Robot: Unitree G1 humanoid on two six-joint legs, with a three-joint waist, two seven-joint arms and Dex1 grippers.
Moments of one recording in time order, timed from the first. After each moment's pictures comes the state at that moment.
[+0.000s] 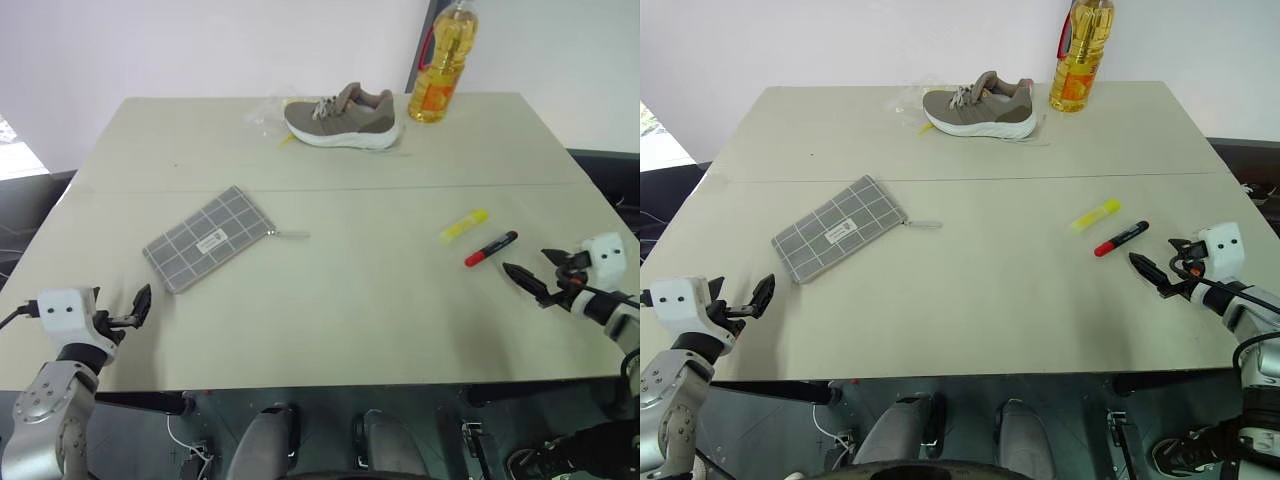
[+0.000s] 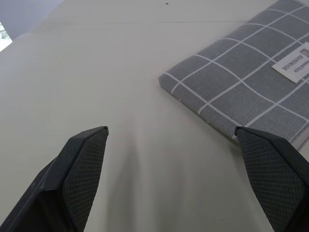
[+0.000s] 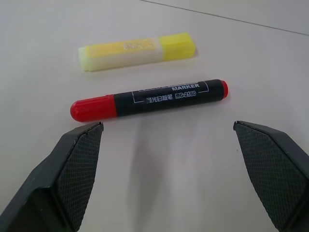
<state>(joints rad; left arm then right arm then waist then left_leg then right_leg) 0.24 0.39 0.51 -0.31 -0.39 0.37 -0.29 -0.13 -0.79 -0.41 0.30 0.36 0.28 0.79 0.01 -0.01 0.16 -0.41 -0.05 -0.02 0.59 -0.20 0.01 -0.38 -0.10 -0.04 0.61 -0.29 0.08</state>
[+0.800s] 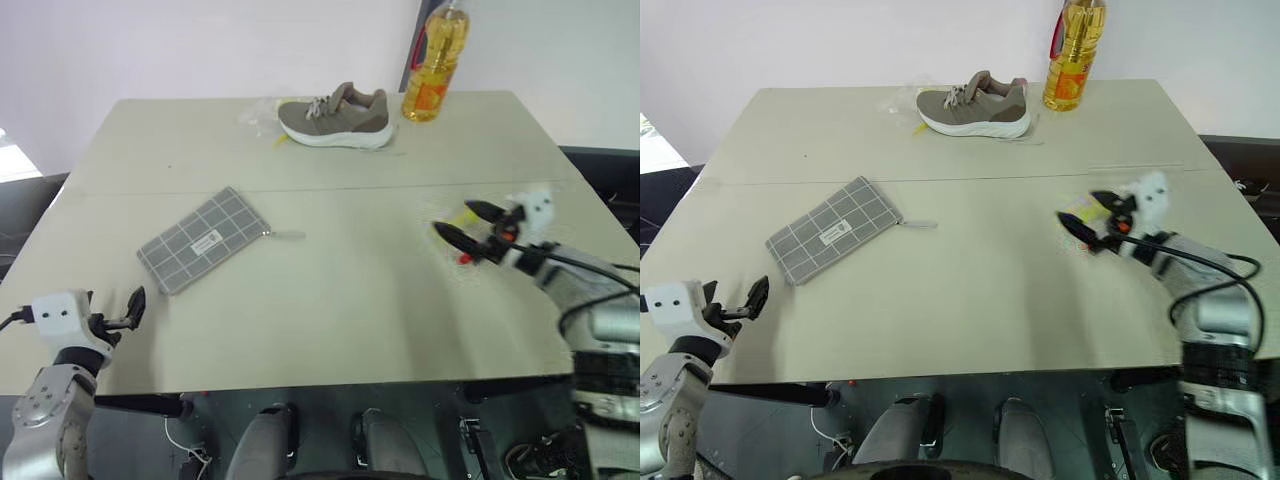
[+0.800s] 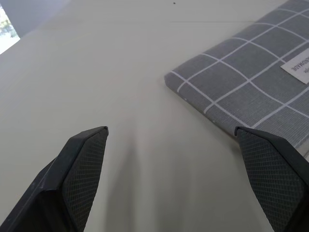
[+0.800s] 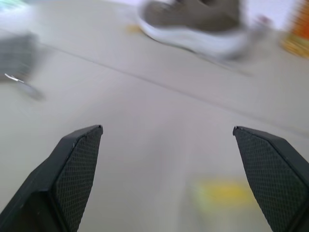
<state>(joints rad) 0.24 0.37 0.50 -0.29 -0.38 0.34 -0.26 -0.40 -0.59 -0.20 0.03 0.44 0.43 0.77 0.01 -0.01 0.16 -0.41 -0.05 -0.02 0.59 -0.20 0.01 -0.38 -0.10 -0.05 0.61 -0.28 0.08</state>
